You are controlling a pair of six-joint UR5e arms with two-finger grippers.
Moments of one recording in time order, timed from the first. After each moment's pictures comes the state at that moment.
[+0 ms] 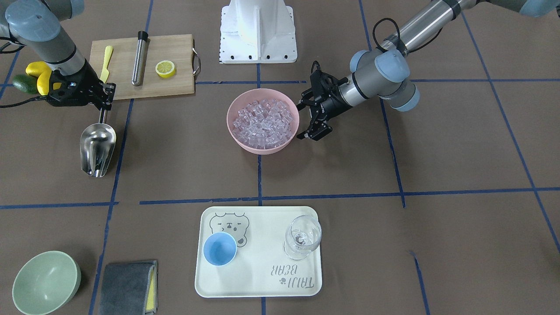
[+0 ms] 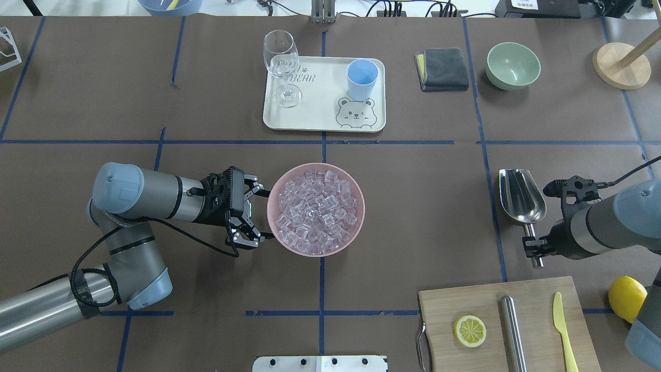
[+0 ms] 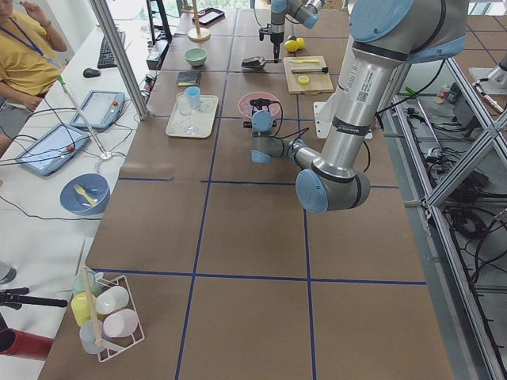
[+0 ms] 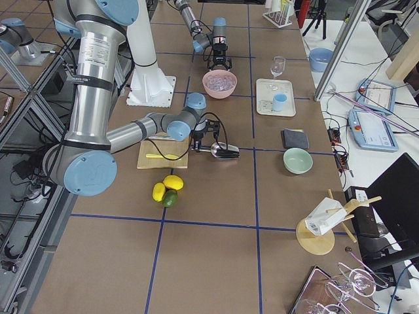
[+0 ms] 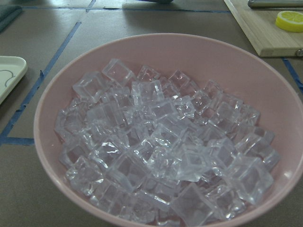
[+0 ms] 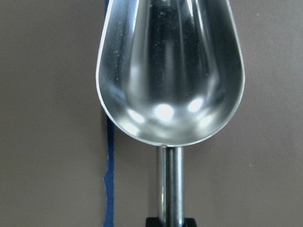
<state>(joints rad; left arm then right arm) -0.53 -2.00 -1.41 -2.87 -2.02 -0.03 0.59 -1.75 2.01 -1.15 1.97 1.12</state>
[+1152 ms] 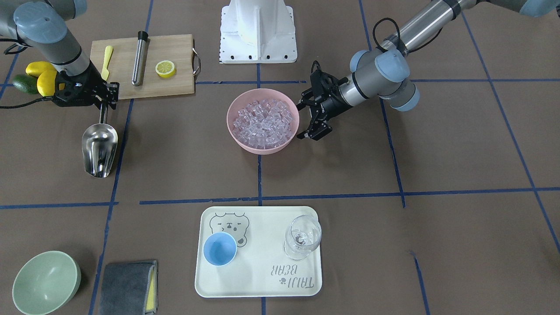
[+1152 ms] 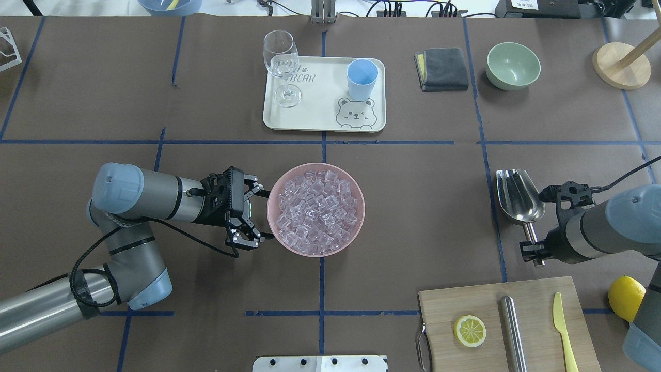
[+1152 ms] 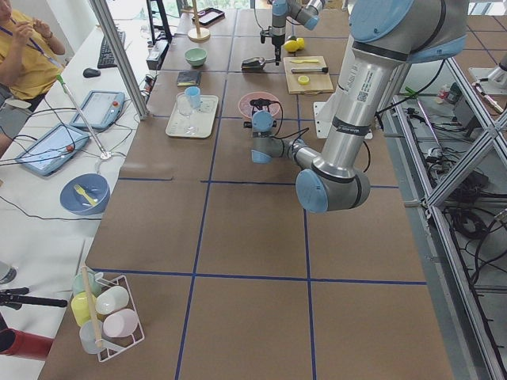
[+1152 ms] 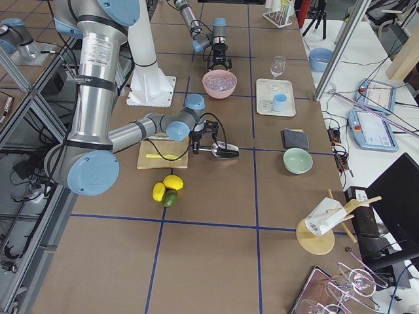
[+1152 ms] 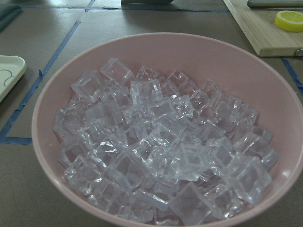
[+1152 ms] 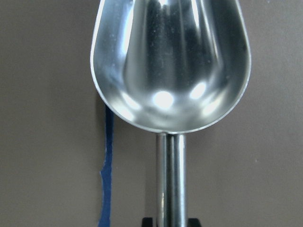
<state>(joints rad) -0.52 -2.00 -1.41 -2.87 -2.02 -0.03 0.57 -1.75 2.00 -1.16 1.95 1.10</state>
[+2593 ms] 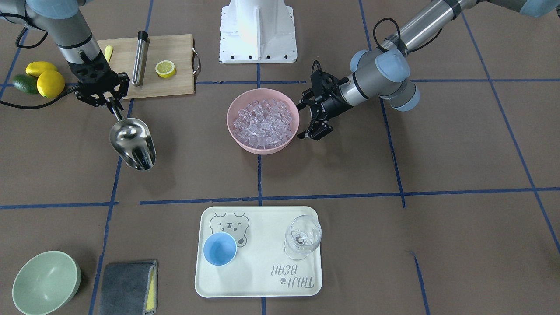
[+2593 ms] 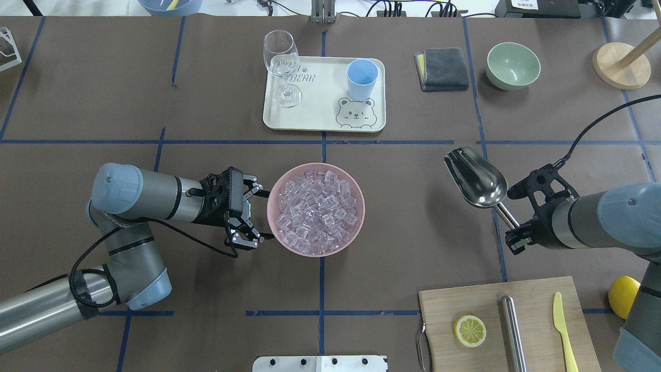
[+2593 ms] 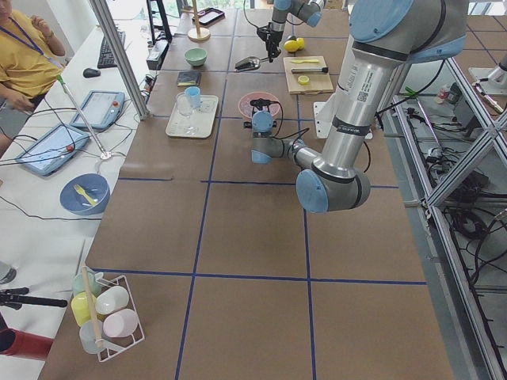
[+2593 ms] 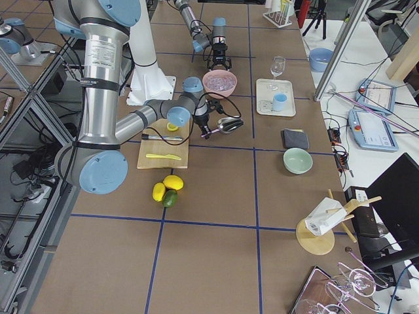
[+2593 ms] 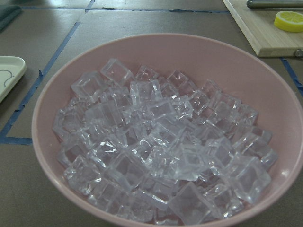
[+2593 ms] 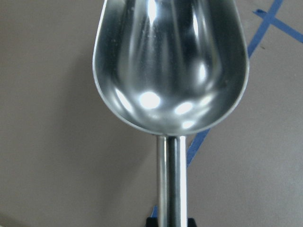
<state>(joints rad) -0.52 -2.00 -1.41 -2.87 -2.02 -0.03 0.54 -1.68 2.14 -1.29 1.79 0.58</state>
